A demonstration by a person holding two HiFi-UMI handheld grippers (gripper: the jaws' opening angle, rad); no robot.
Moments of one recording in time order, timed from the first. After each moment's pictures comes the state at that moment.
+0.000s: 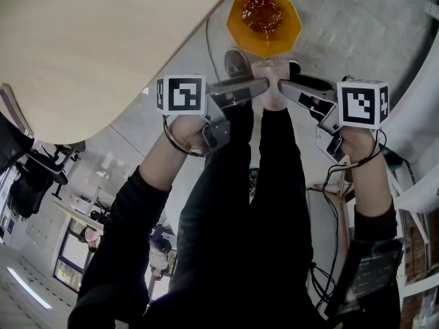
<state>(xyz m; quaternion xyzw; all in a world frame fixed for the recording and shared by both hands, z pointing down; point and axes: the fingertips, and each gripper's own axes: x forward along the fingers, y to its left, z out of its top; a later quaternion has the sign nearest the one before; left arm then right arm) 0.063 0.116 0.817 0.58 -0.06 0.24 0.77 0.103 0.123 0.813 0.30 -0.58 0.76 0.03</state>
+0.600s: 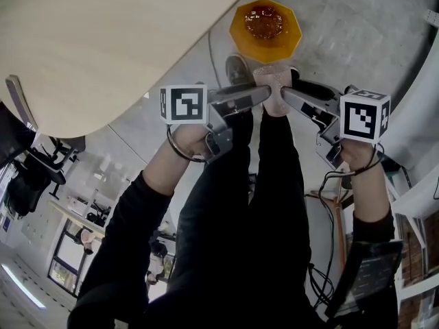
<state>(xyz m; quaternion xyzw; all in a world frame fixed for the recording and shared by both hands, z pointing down) 0.066 0.113 0.789 0.60 -0.06 0.20 0.77 0.109 0.120 0.784 0.31 -0.61 0.73 0.02</state>
